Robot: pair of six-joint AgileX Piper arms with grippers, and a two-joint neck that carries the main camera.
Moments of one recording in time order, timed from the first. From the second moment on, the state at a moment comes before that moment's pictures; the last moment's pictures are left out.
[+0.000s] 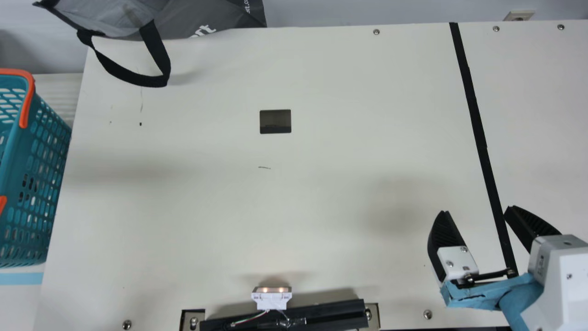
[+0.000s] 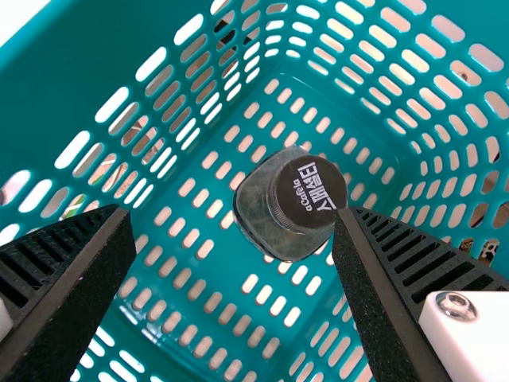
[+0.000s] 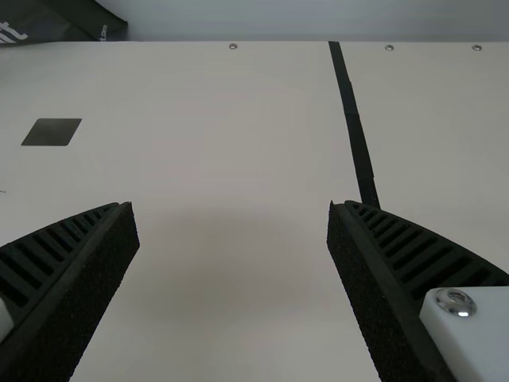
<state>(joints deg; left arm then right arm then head) 50.9 97.9 -57.4 -37.7 26.8 44.3 -4.0 13.5 -20.3 5.2 38.3 -6.4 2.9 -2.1</state>
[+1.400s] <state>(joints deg) 47.1 105.2 -58.8 -51.0 26.1 58.0 -4.0 13.5 -20.3 5.2 38.3 -6.4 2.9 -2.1</state>
